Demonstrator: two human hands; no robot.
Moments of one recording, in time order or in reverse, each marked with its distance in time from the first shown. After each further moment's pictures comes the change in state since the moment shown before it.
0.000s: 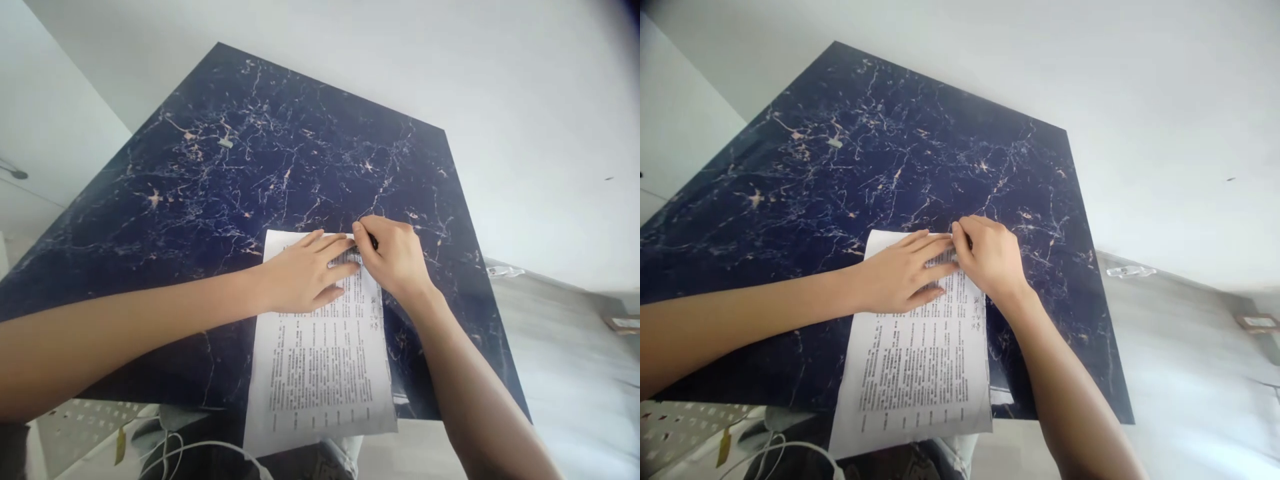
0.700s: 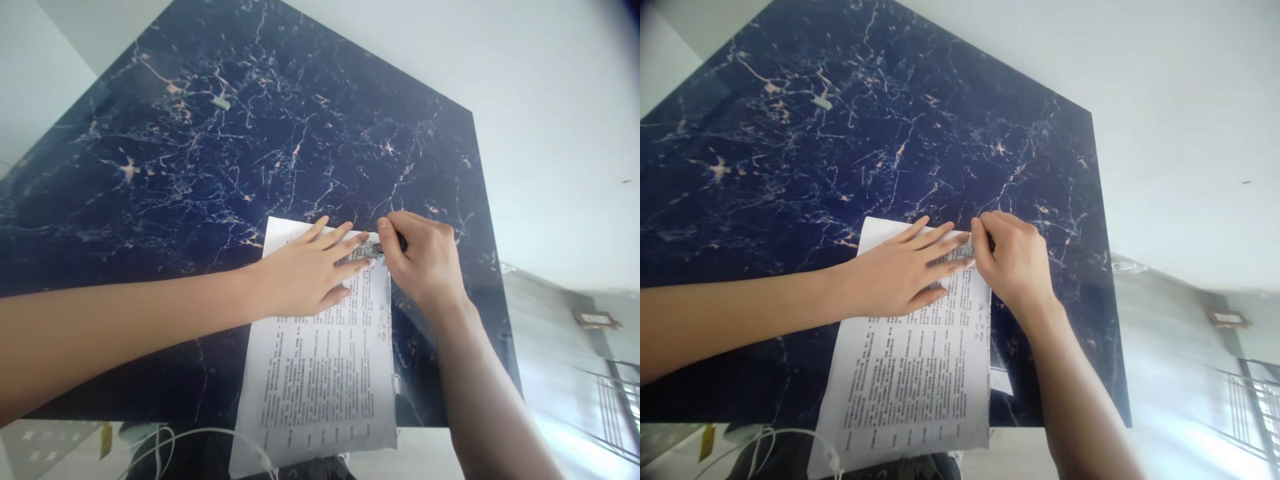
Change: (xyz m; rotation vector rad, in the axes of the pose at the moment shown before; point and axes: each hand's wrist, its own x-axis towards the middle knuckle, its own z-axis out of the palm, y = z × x) left_hand -0.008 -0.006 0.013 -0.039 -0.110 -0.094; right_hand -0.004 0.002 -0.002 -0.043 -0.017 0.008
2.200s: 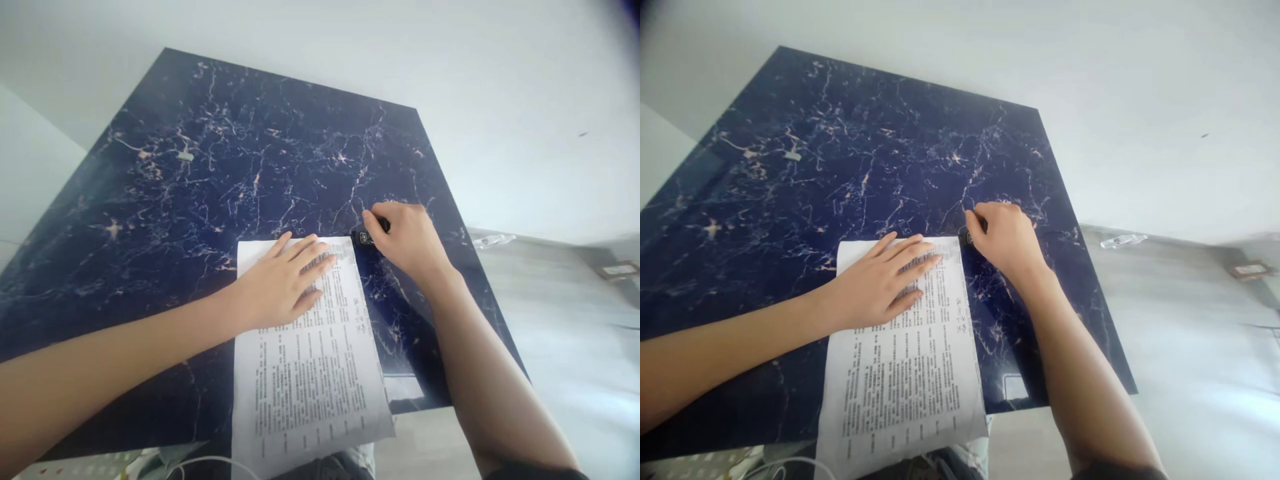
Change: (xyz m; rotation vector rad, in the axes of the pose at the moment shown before) left_hand -0.001 -0.002 -0.002 0.089 -0.046 0.039; right_hand 0.002 0.049 -0.016 -0.051 0.023 0.147
